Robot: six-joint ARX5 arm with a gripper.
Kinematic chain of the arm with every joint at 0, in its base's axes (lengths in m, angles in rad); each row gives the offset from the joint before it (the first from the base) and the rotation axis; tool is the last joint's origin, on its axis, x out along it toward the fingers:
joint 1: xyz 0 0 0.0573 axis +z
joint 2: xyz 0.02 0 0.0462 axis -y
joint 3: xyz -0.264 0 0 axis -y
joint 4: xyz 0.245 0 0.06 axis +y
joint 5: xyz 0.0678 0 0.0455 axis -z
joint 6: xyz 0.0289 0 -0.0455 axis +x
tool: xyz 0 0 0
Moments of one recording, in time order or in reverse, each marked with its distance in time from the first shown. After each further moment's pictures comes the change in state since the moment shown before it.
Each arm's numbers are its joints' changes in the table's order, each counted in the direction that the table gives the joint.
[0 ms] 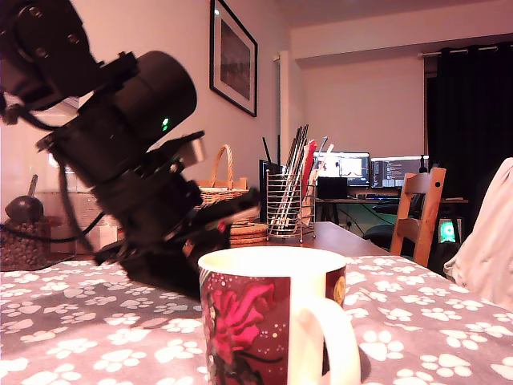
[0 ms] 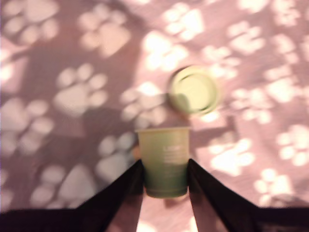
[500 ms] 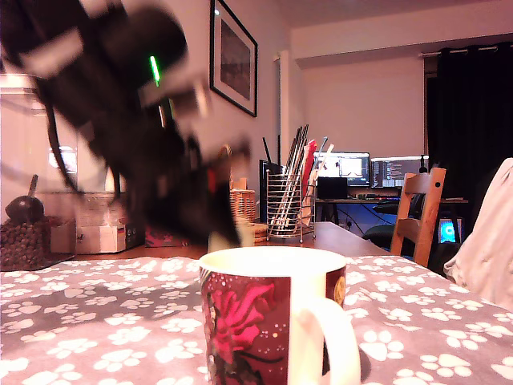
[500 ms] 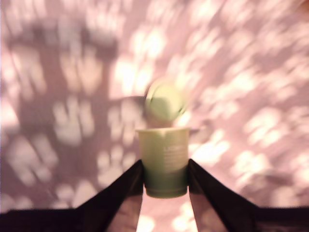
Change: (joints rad) arm -0.002 0.175 0.005 0.097 0.017 0.223
